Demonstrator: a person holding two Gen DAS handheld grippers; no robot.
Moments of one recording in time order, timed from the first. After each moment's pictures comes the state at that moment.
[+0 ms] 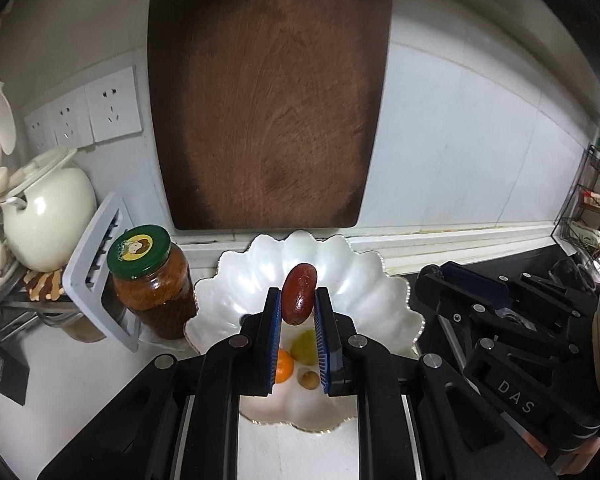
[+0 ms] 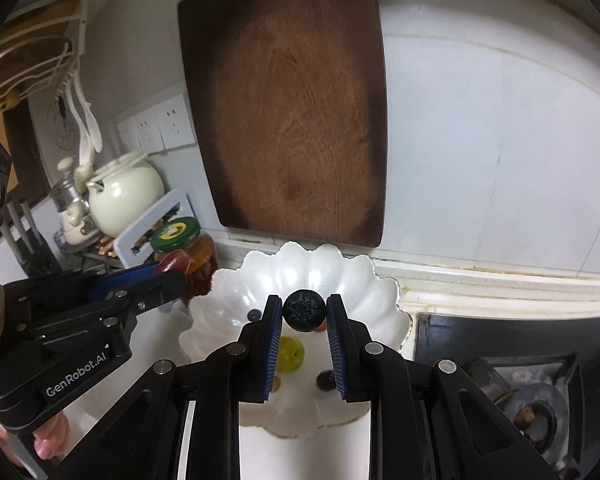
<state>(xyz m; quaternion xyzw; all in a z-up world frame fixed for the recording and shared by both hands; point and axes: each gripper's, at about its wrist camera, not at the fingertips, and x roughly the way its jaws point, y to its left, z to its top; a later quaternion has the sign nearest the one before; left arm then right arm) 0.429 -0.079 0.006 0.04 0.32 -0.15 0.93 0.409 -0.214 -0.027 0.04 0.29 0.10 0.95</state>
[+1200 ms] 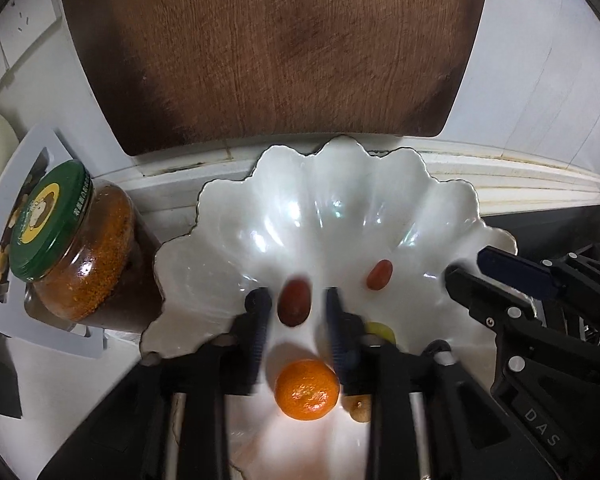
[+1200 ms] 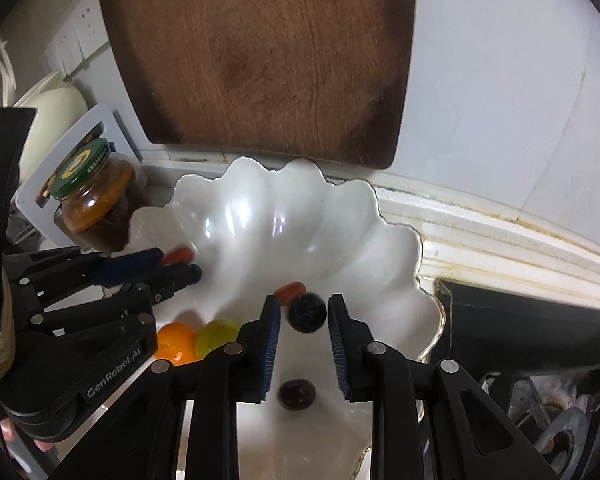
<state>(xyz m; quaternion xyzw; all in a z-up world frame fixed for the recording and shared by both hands) 0.553 -0.101 -0.094 0.09 0.47 -0.11 0.87 0.519 -0.210 -0.109 0.02 0.44 0.08 0.89</state>
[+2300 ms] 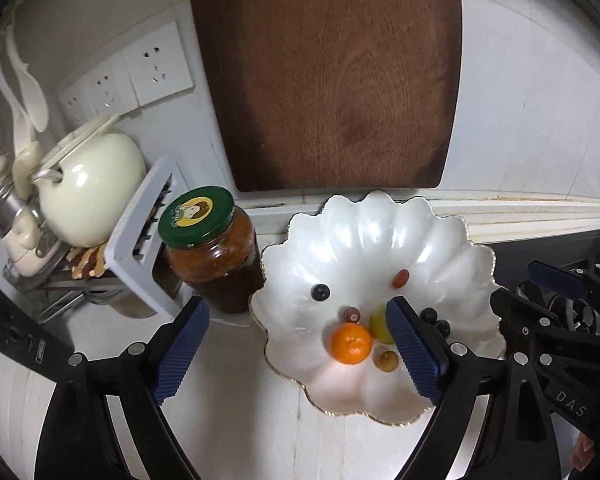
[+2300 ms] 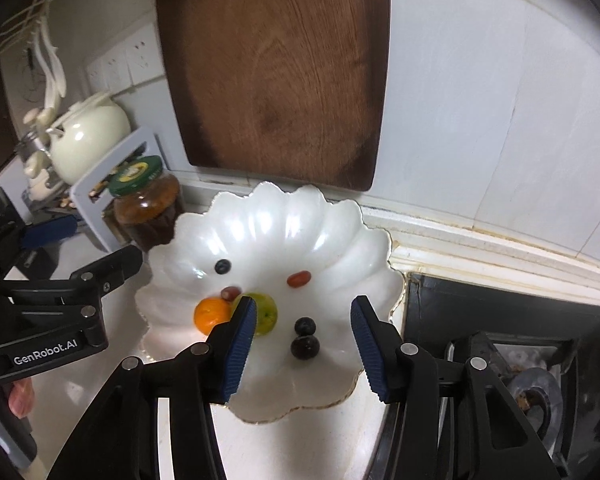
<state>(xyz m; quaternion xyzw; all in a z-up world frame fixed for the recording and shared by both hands) 0.448 -0.058 -0.019 0.09 0.36 -0.04 0.93 0.434 -0.214 -0.057 0.01 0.37 0.08 0.92</state>
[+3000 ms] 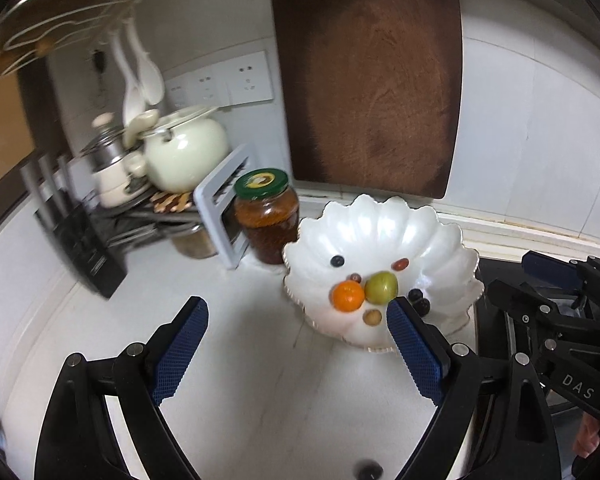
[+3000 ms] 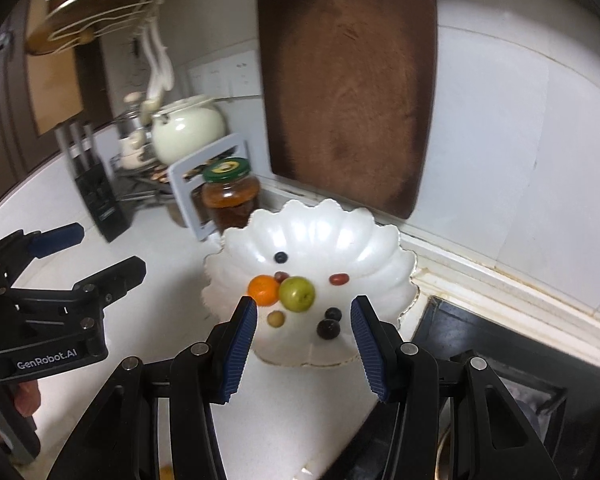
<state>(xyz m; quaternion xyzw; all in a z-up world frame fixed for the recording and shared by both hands) 0.322 -0.089 0.000 0.03 0.32 0.10 0.94 0.368 -0.245 -0.033 -0.05 0.31 0.23 0.92</state>
